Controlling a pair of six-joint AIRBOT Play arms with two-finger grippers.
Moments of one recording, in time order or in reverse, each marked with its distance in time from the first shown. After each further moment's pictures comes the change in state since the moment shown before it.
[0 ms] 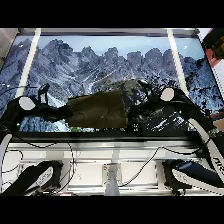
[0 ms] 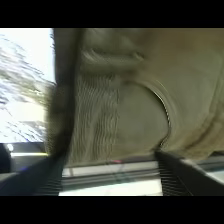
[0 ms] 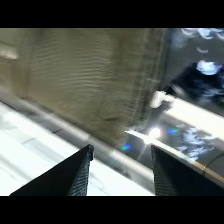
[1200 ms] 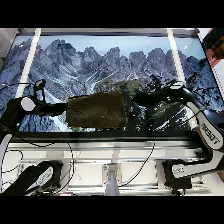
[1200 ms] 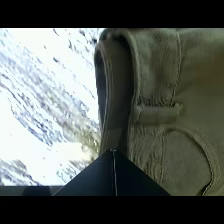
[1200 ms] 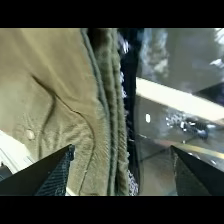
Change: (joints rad) left arm 0.001 0.000 0.000 0.158 0.170 -0.002; right arm -0.291 -0.370 0.090 0.436 -0.031 -0.345
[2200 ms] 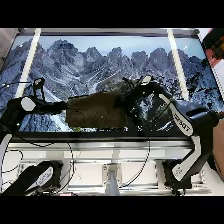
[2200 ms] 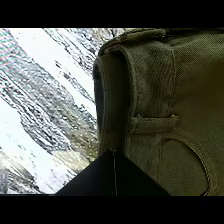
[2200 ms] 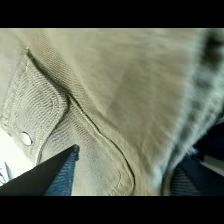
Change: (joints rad) left arm 0.000 0.000 0.000 0.004 0.029 0.000; right arm 0.288 -0.267 0.367 -0.199 0.127 0.161
